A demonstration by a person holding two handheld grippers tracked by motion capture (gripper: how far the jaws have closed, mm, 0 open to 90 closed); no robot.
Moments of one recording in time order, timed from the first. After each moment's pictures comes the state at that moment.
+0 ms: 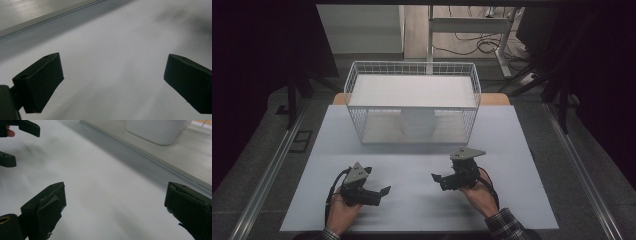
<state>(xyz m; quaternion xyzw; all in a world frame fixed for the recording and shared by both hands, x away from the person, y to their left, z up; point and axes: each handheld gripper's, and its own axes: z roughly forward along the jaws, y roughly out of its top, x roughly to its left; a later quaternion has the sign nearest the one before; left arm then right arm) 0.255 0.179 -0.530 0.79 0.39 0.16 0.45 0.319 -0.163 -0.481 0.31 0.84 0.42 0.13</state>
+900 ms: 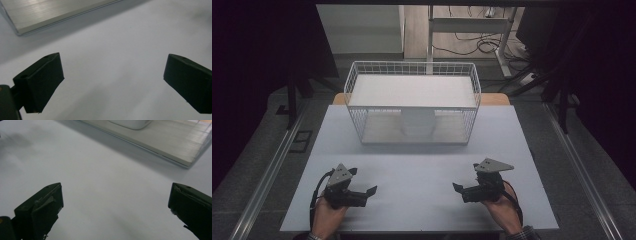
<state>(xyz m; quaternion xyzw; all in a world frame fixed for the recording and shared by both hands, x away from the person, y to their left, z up) 0.237 0.215 -0.519 0.77 0.42 0.18 0.44 0.284 -0.222 -0.476 0.34 0.83 0.42 0.16</state>
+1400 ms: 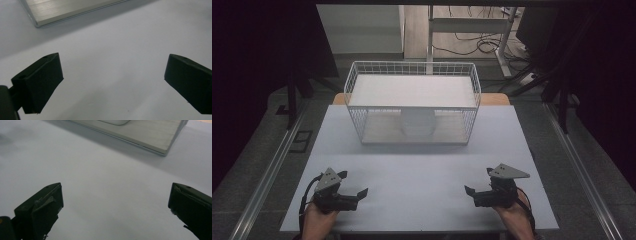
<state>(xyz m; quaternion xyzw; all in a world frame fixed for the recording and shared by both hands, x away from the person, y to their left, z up) 0.222 0.235 -0.520 0.76 0.44 0.19 0.44 0.269 -0.253 -0.475 0.37 0.81 0.42 0.18</state>
